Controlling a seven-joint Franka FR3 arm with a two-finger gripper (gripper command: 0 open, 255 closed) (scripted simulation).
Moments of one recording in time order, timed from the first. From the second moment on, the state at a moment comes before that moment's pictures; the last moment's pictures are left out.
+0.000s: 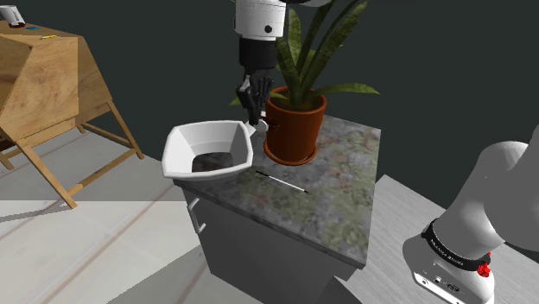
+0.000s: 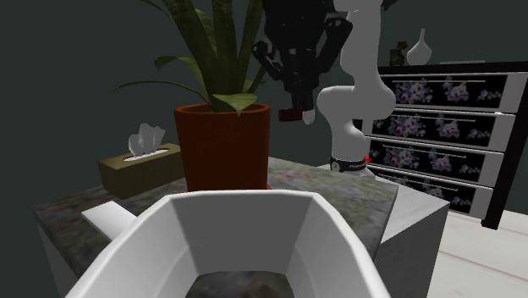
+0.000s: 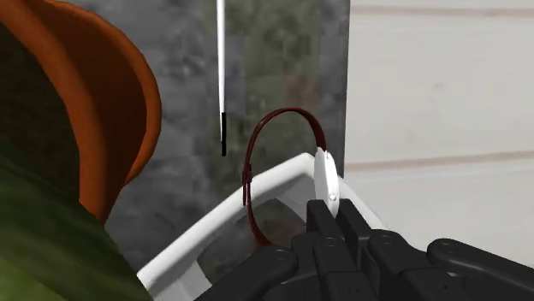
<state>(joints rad) 0.28 -0.03 0.19 -1.84 0.16 1.79 0.05</state>
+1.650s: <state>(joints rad) 0.34 0.55 0.20 -1.19 0.04 1.72 0.12</state>
